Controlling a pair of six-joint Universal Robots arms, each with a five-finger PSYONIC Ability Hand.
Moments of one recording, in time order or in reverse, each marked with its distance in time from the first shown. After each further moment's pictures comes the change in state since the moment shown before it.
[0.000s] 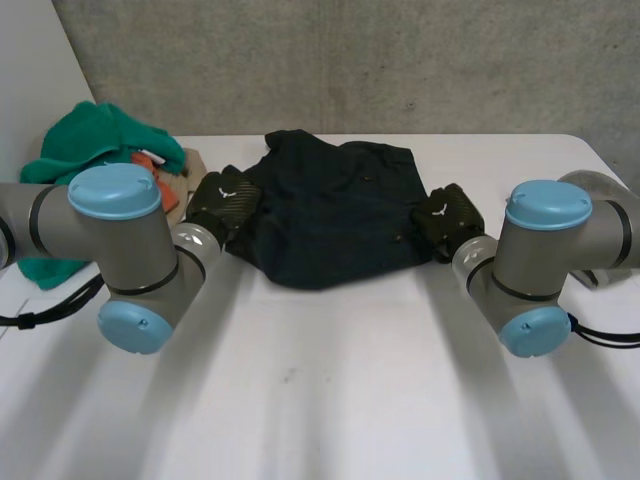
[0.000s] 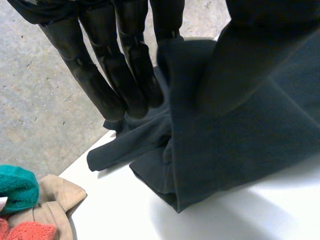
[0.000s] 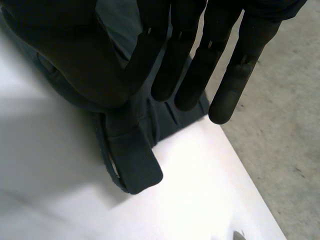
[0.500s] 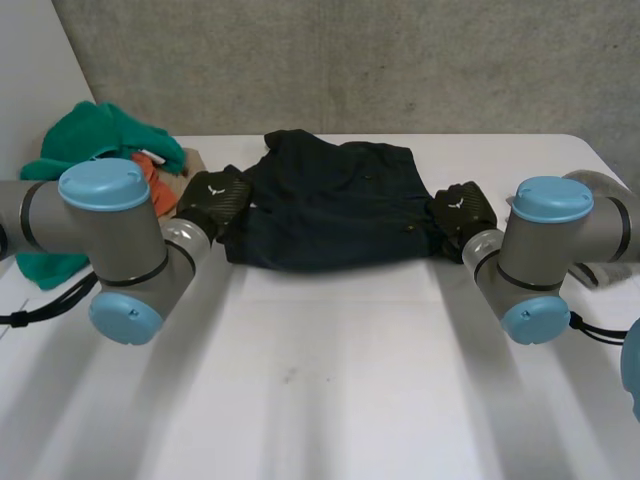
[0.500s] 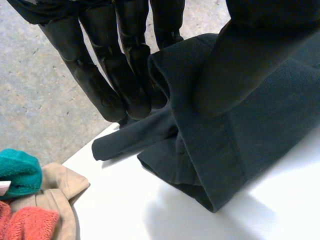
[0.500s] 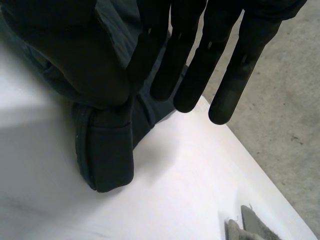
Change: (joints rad) left arm 0.039 -0.022 0.030 -0.022 0.022 -0.037; right arm -0.037 0.076 -0.100 0.024 0.026 0.131; left_hand 0.170 0.220 0.206 0.218 0.180; right_hand 0.011 0.036 0.045 0.054 0.040
